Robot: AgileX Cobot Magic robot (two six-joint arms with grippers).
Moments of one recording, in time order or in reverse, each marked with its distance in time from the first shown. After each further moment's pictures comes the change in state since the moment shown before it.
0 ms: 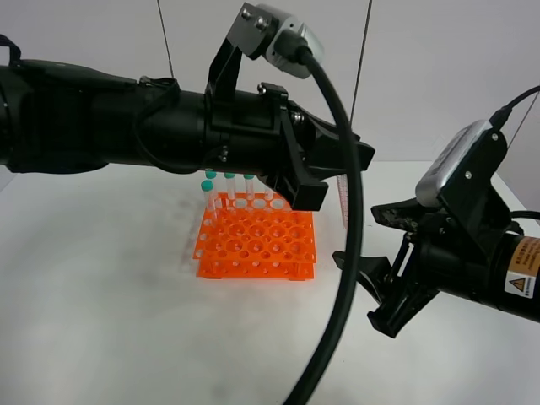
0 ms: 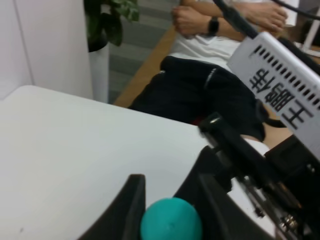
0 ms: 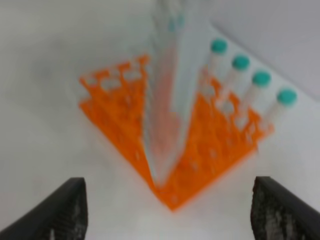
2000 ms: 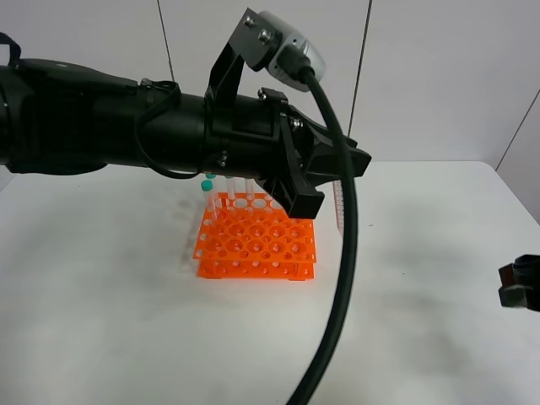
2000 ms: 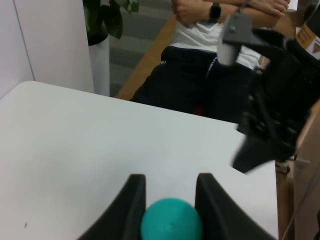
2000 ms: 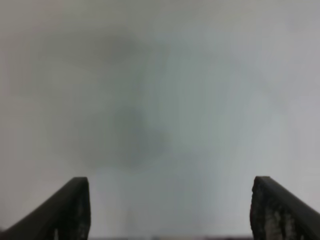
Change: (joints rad) left arm 0.000 0.000 0.000 0.051 0.012 0.000; right arm -0.690 0.000 -0.190 0.111 0.947 0.192
